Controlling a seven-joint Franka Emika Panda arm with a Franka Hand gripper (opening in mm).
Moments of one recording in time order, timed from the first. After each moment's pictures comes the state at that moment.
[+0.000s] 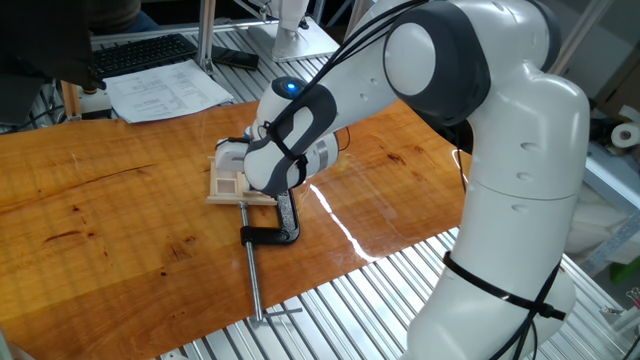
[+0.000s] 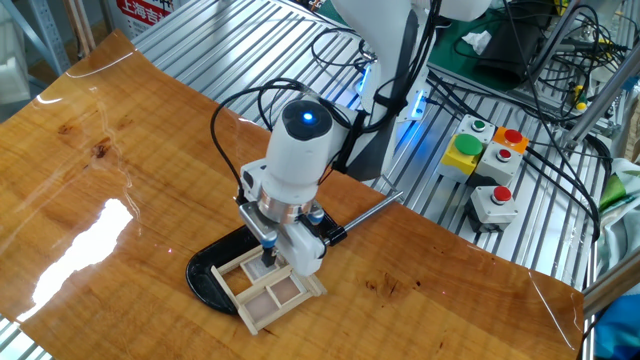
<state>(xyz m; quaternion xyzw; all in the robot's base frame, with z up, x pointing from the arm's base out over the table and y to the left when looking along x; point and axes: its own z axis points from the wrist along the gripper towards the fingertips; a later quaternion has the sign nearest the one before) 0.542 0.008 0.067 0.19 0.98 0.00 0.10</state>
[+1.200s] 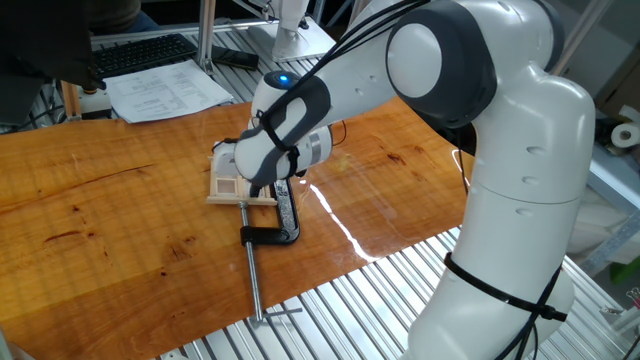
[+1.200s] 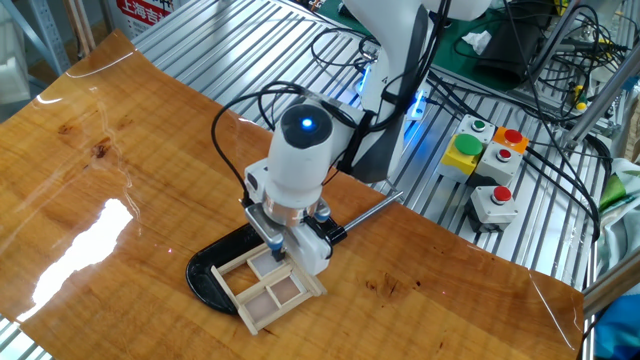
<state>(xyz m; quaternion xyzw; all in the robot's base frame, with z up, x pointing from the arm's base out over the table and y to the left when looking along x) 0.531 0.015 0.068 0.18 0.98 0.00 0.05</state>
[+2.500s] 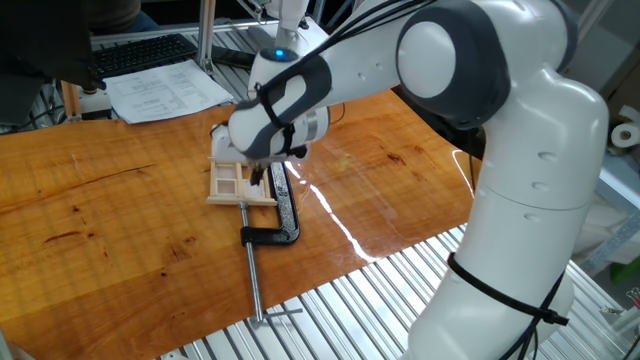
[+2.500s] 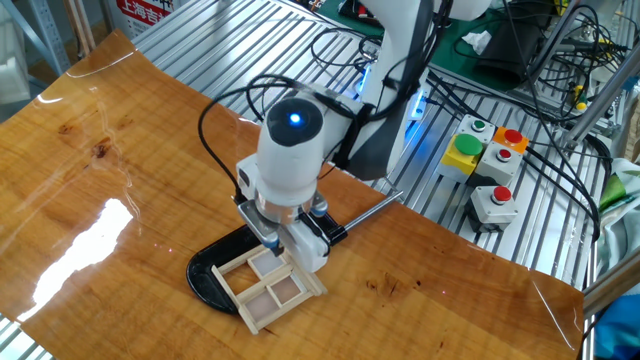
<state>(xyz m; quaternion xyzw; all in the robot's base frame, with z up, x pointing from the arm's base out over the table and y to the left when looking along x) 0.541 0.011 0.109 0.16 0.99 -0.01 0.01</state>
